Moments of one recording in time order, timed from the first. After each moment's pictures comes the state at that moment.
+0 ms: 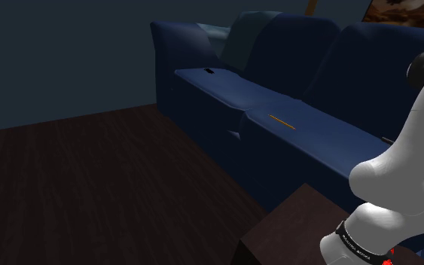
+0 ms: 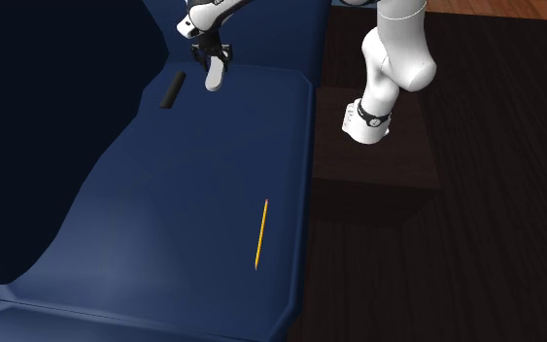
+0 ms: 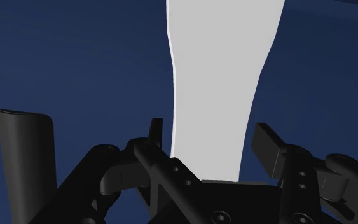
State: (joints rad) arm -0.97 0.40 -0.79 -1.89 0.31 2.12 -1.96
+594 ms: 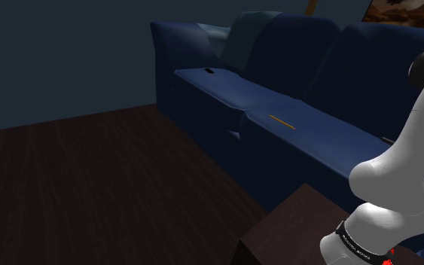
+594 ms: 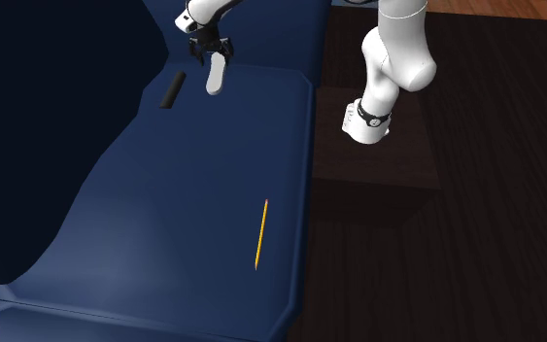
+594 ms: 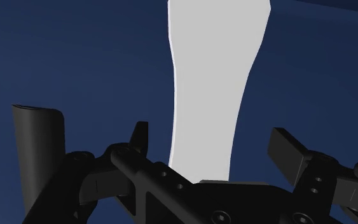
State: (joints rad) arm -0.97 0.38 -0.80 -1.87 0.30 2.09 -1.94
